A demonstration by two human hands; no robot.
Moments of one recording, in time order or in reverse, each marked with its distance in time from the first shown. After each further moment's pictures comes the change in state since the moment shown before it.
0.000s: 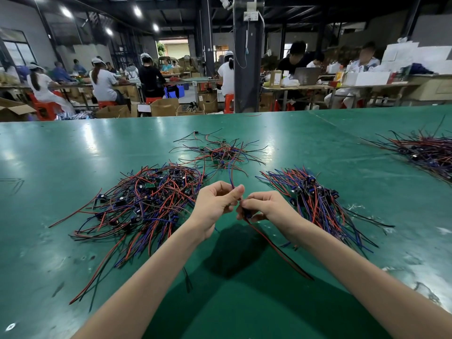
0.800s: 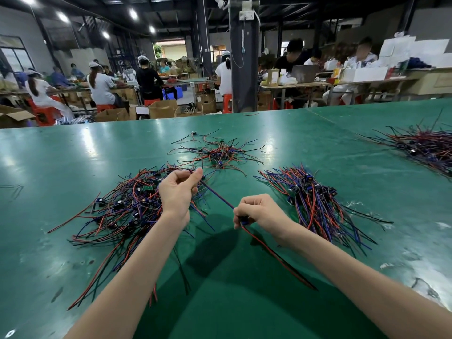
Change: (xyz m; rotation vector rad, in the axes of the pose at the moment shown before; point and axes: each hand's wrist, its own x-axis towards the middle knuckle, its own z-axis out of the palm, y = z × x) left_hand 0.022 0.018 -0.040 -0.059 0.481 0.157; right_hand 0.002 0.006 0.012 0.027 -0.001 -0.042
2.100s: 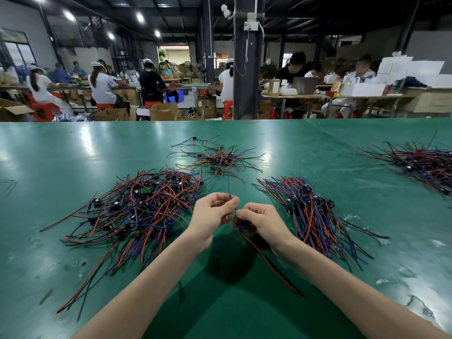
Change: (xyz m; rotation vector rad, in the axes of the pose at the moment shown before) left_hand -0.044 -0.019 0.027 0.057 -0.368 -0.260; right_hand 0.002 0.011 -0.002 0.061 0.150 0.033
